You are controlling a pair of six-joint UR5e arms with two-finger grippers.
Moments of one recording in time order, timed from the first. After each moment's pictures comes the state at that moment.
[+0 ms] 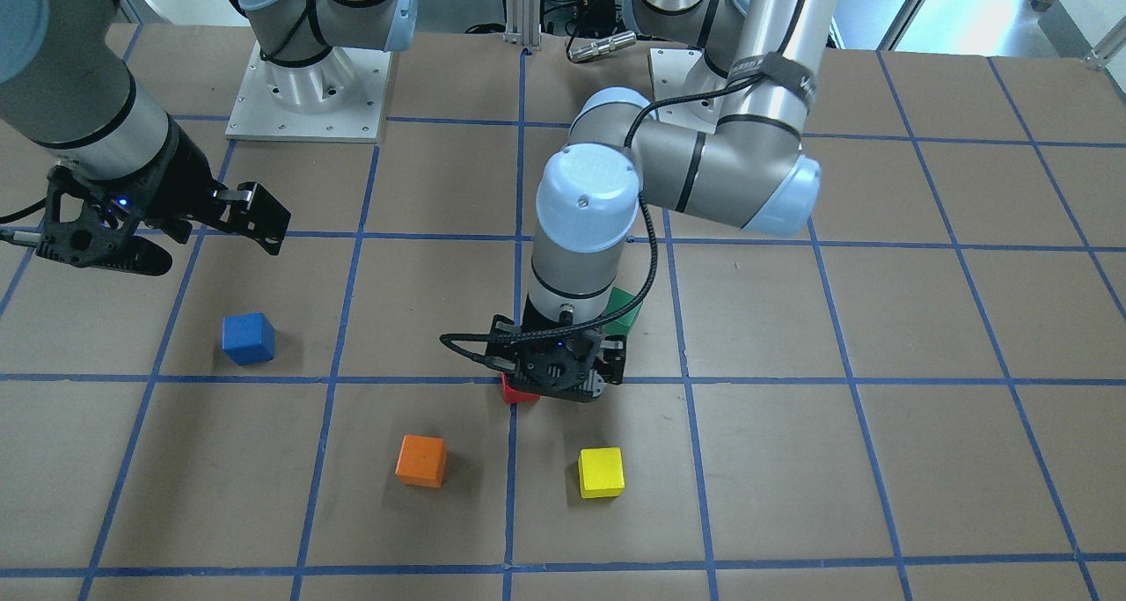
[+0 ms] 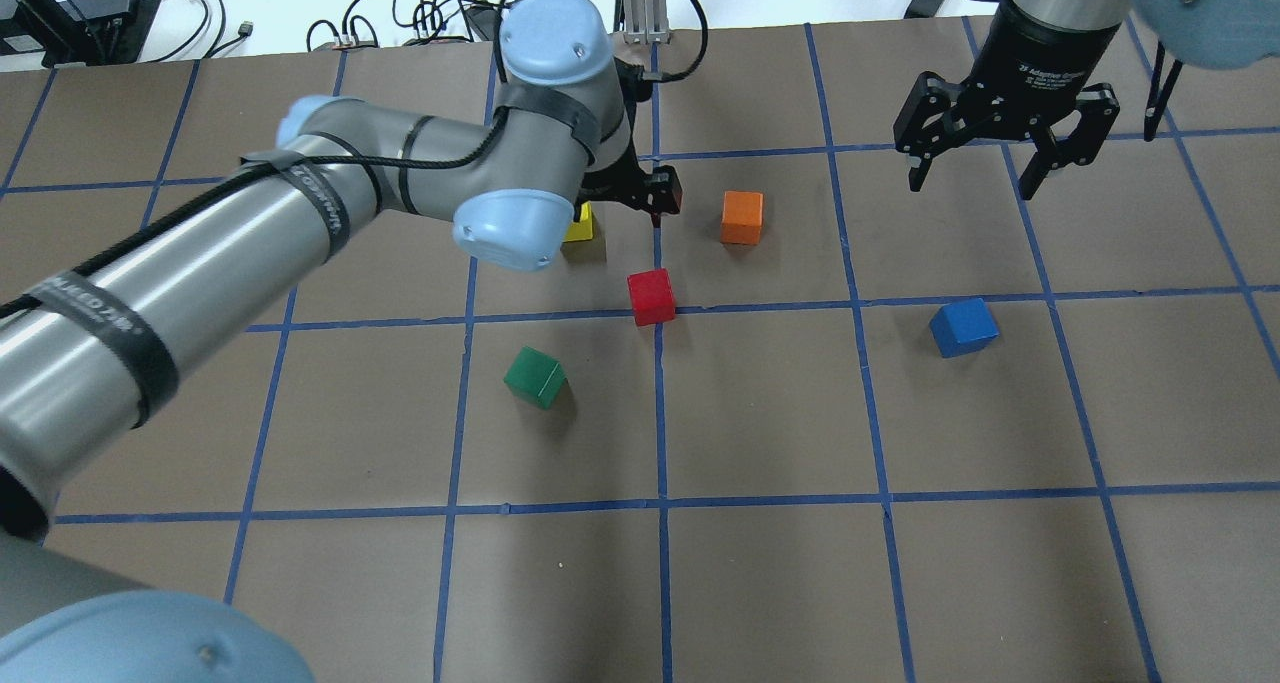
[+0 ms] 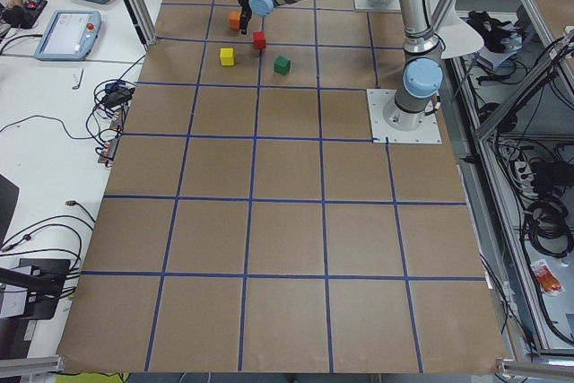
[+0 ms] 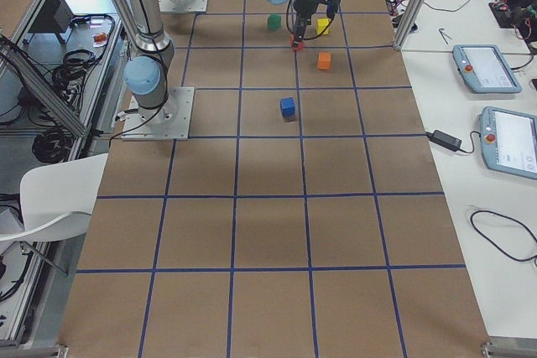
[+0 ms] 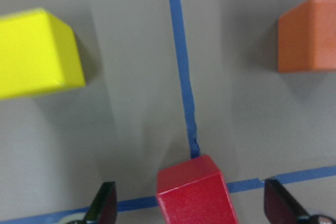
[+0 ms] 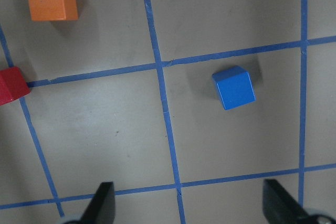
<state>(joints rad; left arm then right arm) -1.84 -1.99 -1.54 -1.01 1.55 -0.12 1.49 -1.43 1.49 -1.49 -1.55 0.06</state>
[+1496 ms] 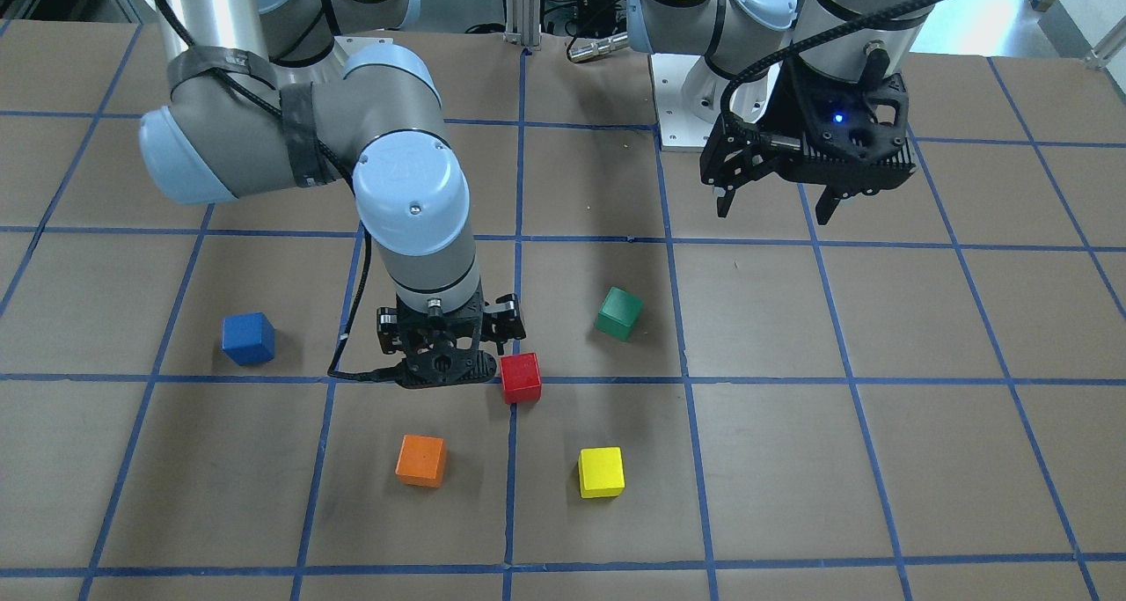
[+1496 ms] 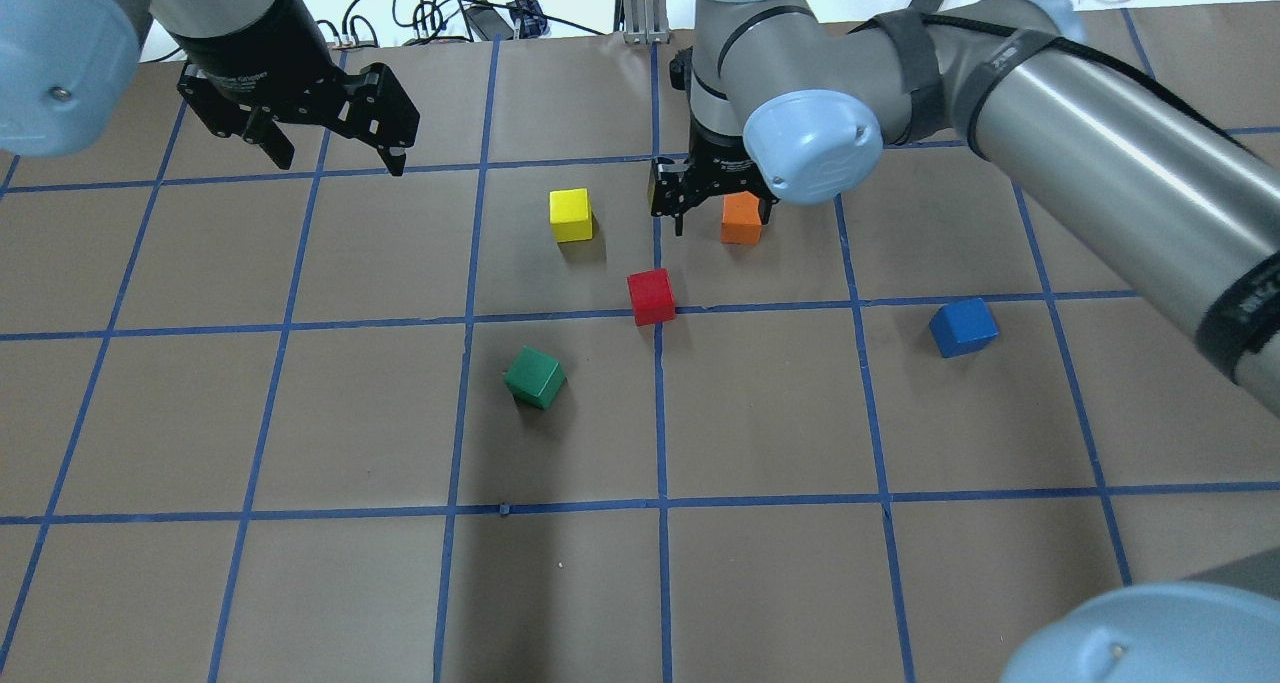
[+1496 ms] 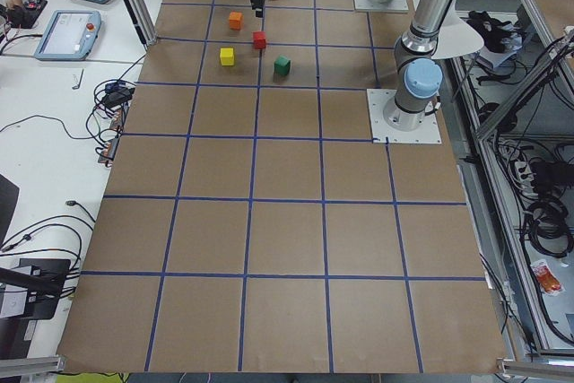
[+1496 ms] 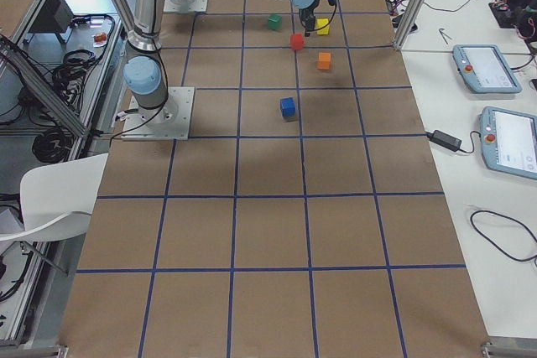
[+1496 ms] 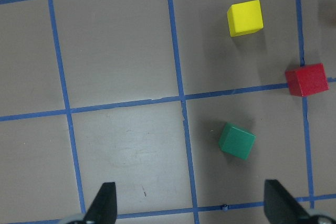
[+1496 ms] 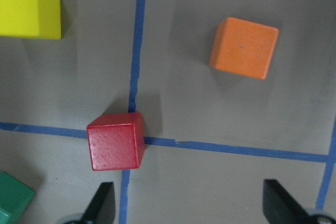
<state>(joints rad) -1.60 -1.61 -1.49 -1.54 1.61 0.07 1.86 -1.13 1.49 -1.93 -1.54 0.18</state>
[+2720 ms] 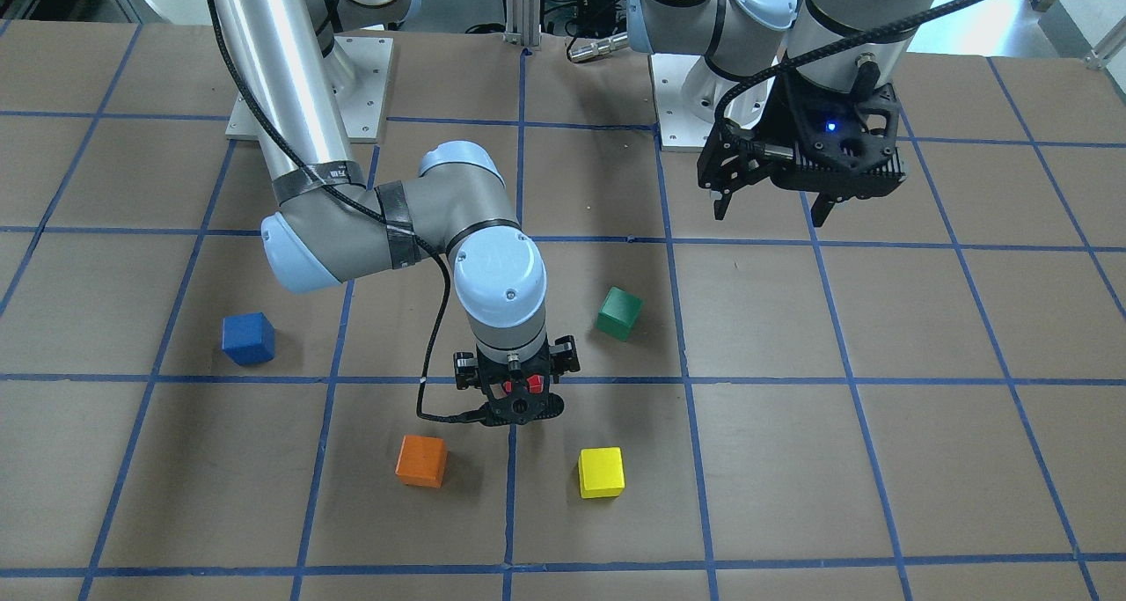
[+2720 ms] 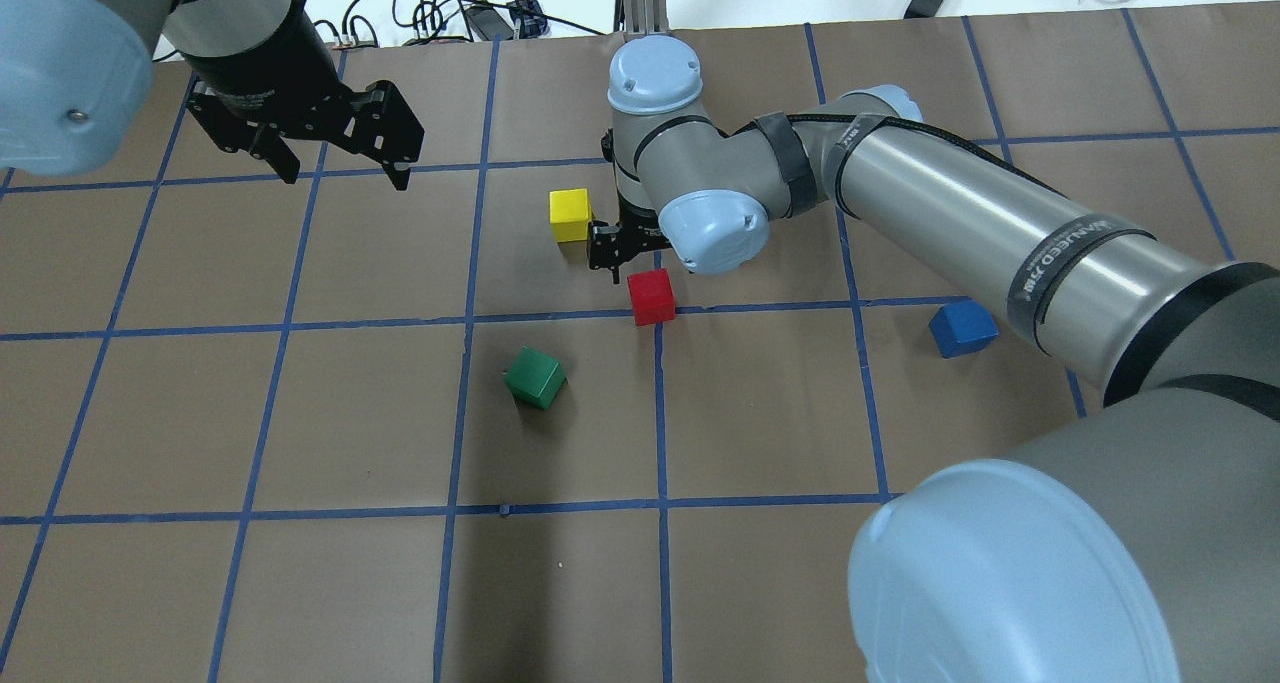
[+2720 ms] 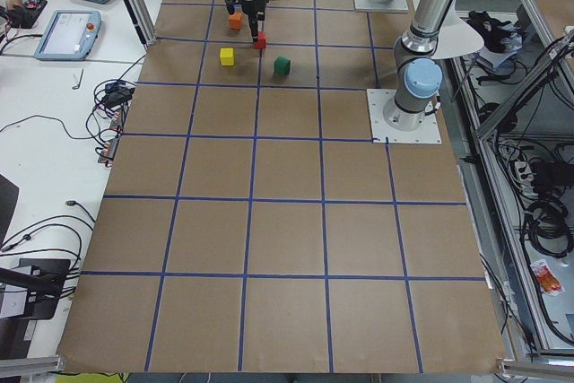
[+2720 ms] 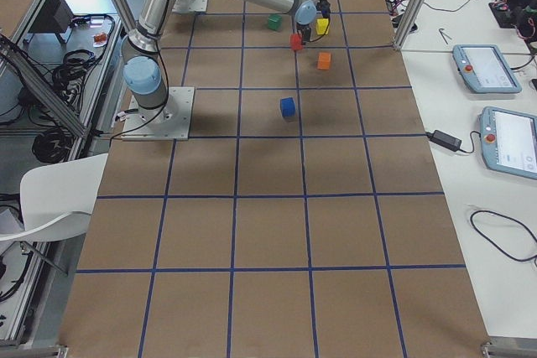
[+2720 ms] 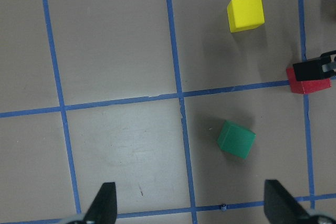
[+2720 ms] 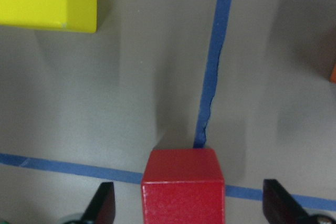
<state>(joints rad) -1.60 -1.61 -1.51 -1.53 1.61 0.08 1.93 -0.97 1.50 -2.08 -1.50 0.23</state>
